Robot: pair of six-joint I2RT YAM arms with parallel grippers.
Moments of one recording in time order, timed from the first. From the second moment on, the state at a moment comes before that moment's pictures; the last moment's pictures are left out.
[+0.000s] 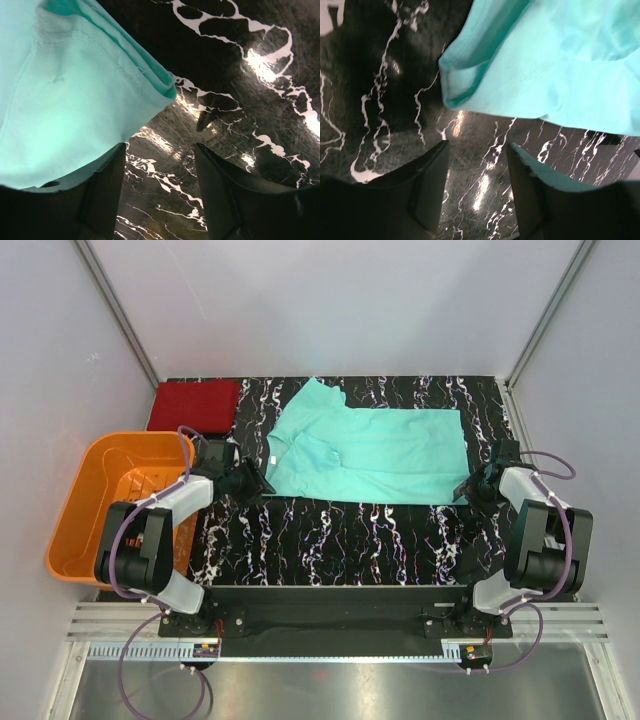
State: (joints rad) left arm -0.17 1.52 0.80 -0.27 0.29 -0.70; right arm -0.23 1.53 0.88 -0.59 -0.02 0.65
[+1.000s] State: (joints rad) left arm -0.17 1.66 0.82 -0.13 0.15 -0.83; right arm -0.25 1.62 0.91 -0.48 -0.05 0.67
